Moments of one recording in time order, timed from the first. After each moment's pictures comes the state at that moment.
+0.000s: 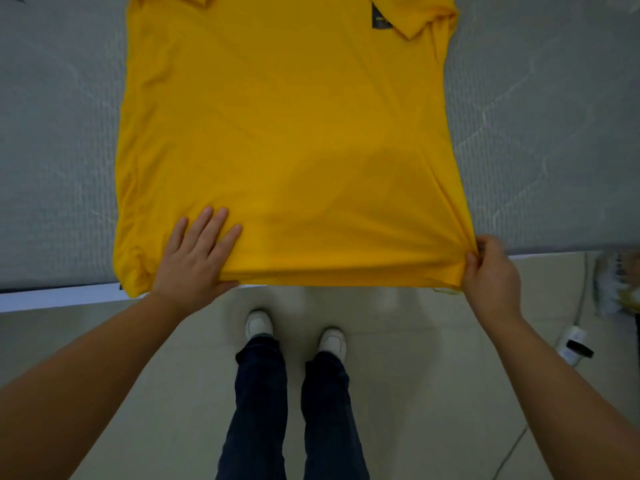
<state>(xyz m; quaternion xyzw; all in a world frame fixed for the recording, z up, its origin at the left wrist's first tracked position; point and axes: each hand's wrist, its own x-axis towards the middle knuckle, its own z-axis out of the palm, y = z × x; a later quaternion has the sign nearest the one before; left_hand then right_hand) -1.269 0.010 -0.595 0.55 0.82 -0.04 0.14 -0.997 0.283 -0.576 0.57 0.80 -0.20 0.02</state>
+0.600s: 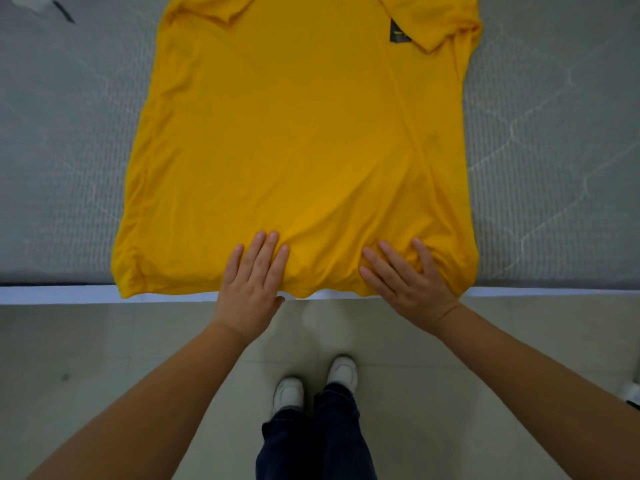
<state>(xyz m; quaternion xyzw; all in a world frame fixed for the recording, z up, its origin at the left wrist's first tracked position) -1.194 0.048 -0.622 0.52 0.86 0.00 -0.03 -1.042 0.264 -0.635 -0.09 0.98 0.13 -0.12</state>
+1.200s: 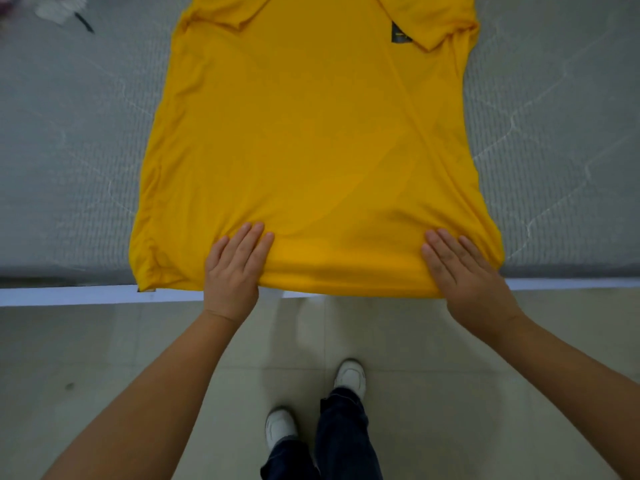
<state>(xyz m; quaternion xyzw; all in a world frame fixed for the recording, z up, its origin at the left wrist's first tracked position) -1.214 0.029 -0.627 0.50 0.85 0.10 -0.13 -1.006 0.274 -0.606 0.04 0.99 0.04 -0.10</state>
